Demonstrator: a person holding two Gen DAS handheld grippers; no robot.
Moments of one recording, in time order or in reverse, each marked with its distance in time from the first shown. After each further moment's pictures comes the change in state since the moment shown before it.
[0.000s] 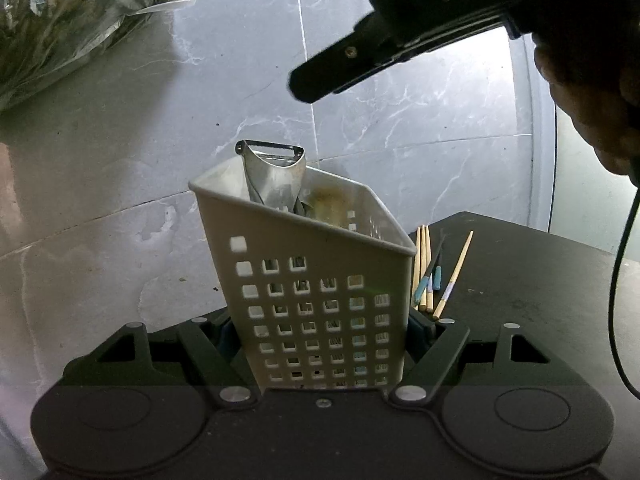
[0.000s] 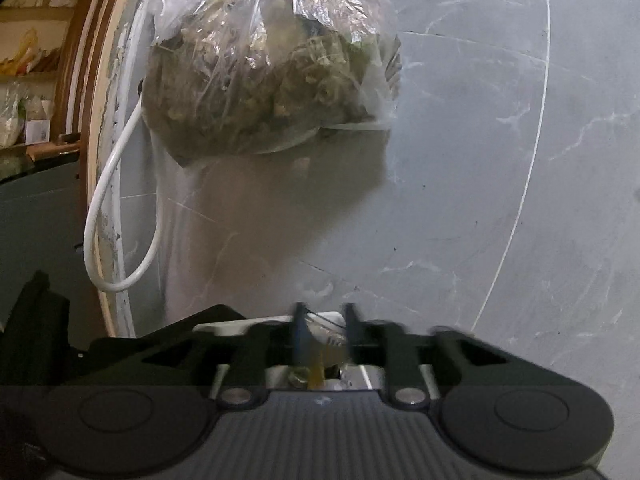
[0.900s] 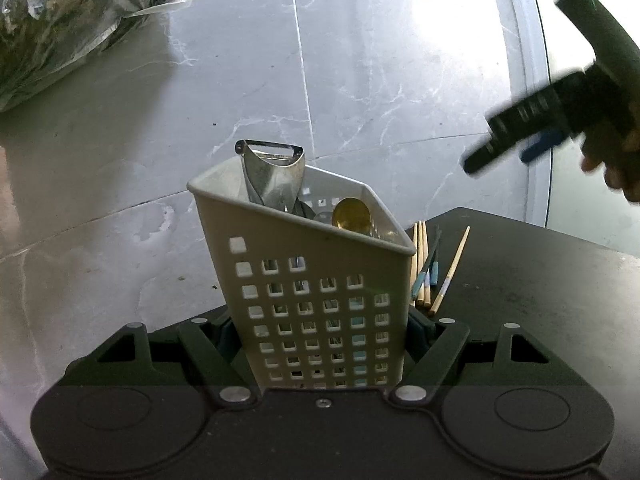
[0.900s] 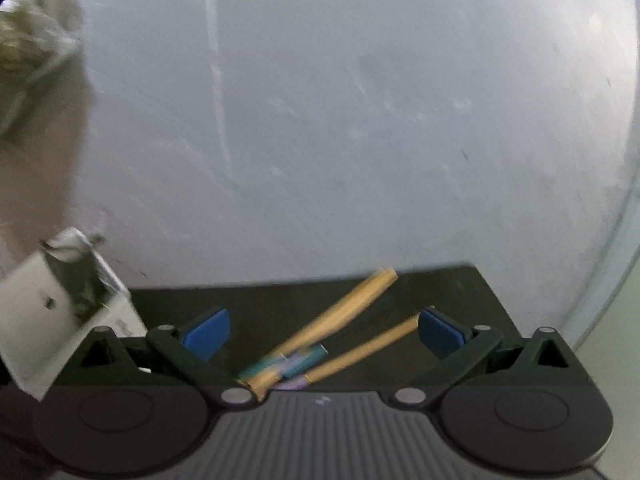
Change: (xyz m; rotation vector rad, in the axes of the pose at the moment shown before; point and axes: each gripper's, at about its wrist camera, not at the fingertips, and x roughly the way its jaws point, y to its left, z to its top) left arm 0.001 -0.001 0.003 0.011 0.009 -0.001; right arm -0.025 -0.101 -0.083 0.519 0.321 -0.483
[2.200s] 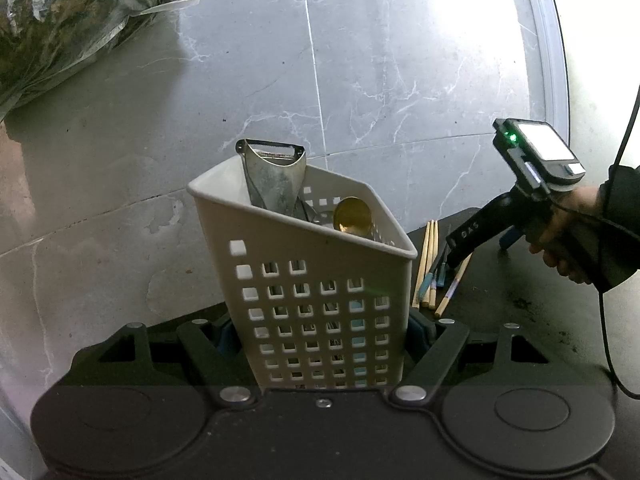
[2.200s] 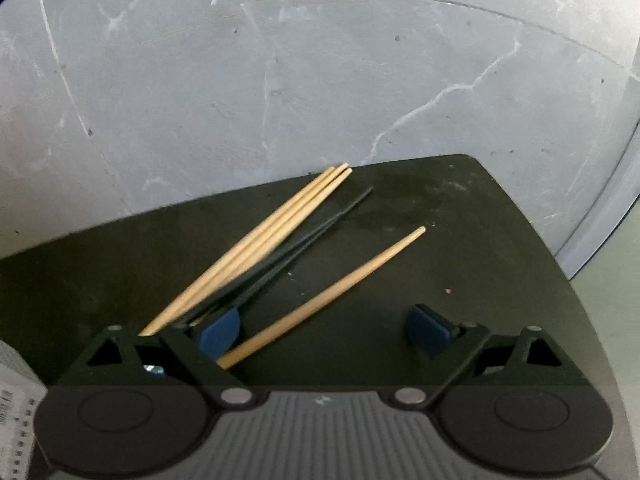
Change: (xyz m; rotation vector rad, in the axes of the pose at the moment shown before) left arm 0.003 -0.006 0.006 -0.025 0.016 0.044; right arm 0.148 -0.037 -0.024 0.072 0.257 -0.086
